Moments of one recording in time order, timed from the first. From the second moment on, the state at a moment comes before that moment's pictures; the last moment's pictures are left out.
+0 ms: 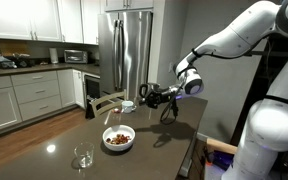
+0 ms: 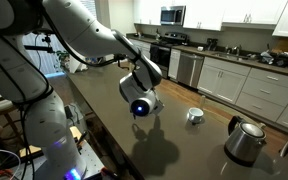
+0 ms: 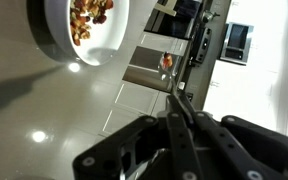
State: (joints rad) arm -0.19 -0.19 -0.19 -2.68 1.83 2.21 -1.07
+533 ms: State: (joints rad) arm -0.21 -0.19 -0.20 -2.61 1.99 2.19 -1.07
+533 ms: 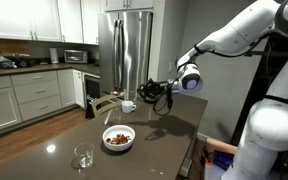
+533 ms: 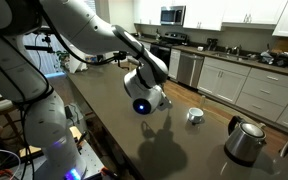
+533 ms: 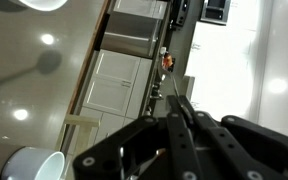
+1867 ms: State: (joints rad) arm -0.25 0.03 -0.26 -2.38 2.26 2.28 -1.22
